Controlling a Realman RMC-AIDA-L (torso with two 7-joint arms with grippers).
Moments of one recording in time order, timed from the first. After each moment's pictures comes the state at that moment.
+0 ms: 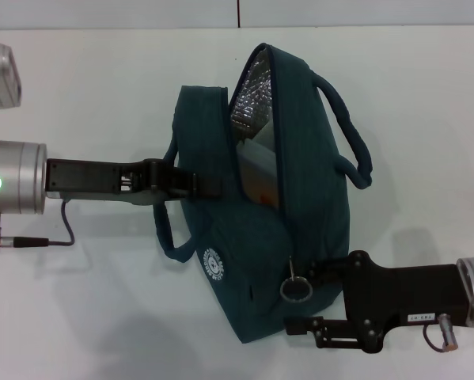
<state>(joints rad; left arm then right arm) -0.54 -2.05 0.82 0.73 1.94 1.75 -2.33 0.52 2.03 -1.46 -0.35 -1.38 -1.58 1.03</state>
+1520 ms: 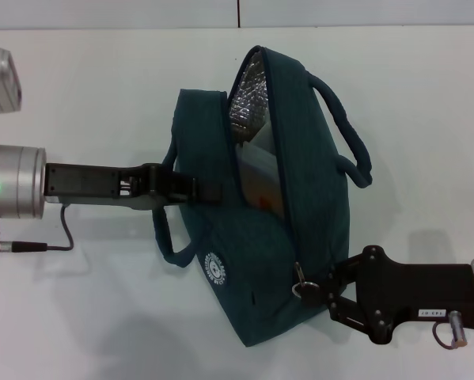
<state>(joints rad) -0.53 -2.05 0.82 0.73 1.94 1.77 -2.33 0.48 2.02 -1.46 -0.34 -1.33 -1.57 1.04</state>
